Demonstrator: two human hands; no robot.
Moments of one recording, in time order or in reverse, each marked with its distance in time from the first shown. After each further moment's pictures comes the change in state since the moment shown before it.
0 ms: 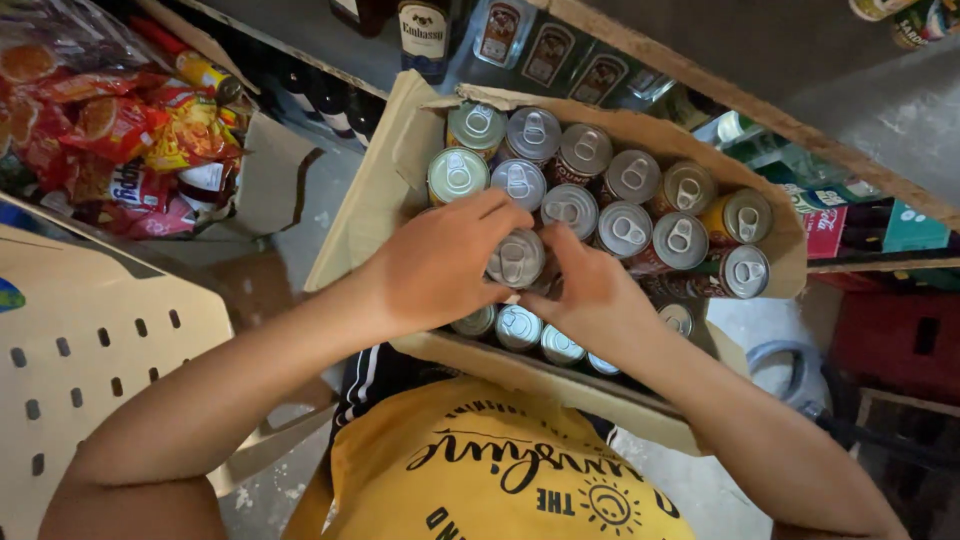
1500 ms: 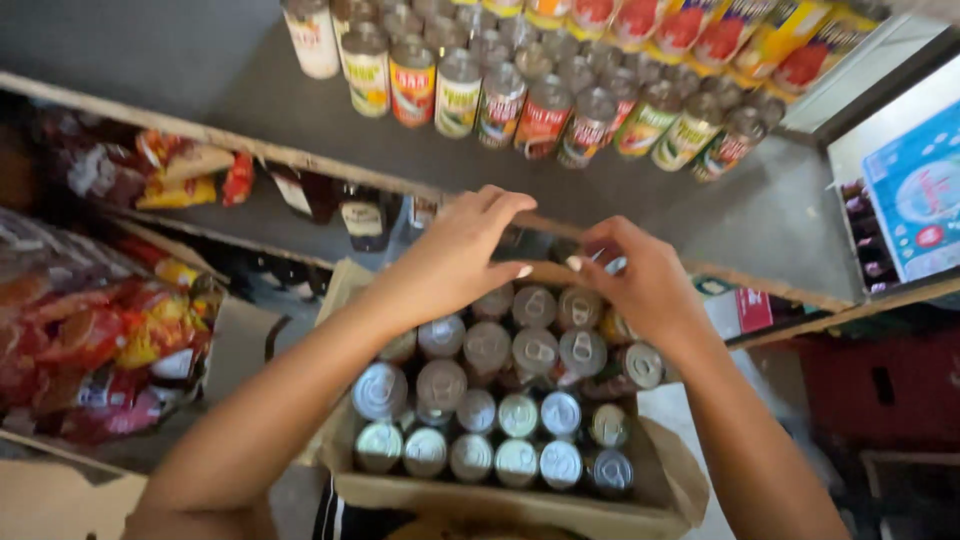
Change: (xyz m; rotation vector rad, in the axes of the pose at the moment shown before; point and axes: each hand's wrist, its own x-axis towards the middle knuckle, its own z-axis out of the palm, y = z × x) left_hand 0.152 0.022 -0.034 0.109 0.156 0.256; right_hand 0.022 0.057 -0.151 -0.026 0.481 0.045
